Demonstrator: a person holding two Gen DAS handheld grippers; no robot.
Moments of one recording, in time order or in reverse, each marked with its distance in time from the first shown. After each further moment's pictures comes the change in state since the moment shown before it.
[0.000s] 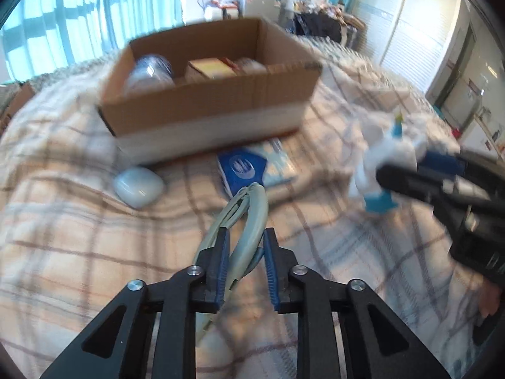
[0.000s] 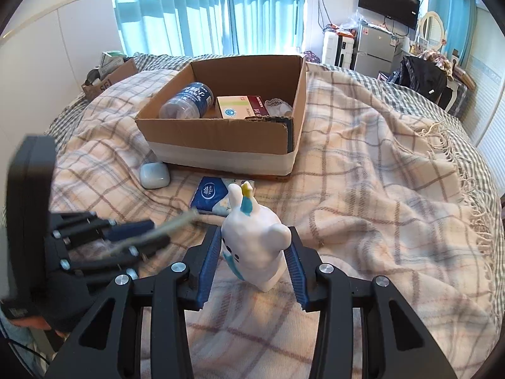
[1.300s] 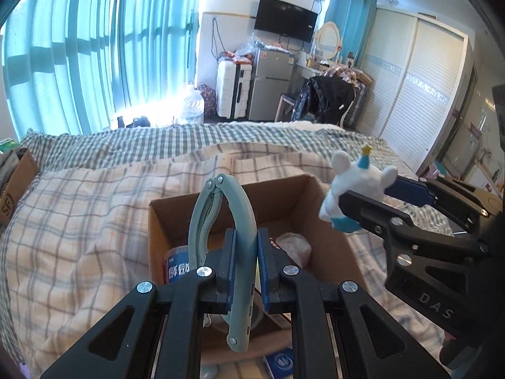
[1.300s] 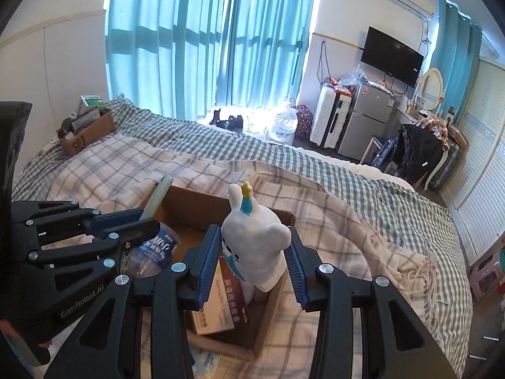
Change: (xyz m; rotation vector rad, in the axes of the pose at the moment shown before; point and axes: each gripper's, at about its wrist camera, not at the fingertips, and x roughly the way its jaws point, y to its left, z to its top) left arm 0.009 0.061 0.204 -0.054 -0.206 -0.013; right arm 0.041 -0.003 0.207 -0.111 -0.178 -0.094
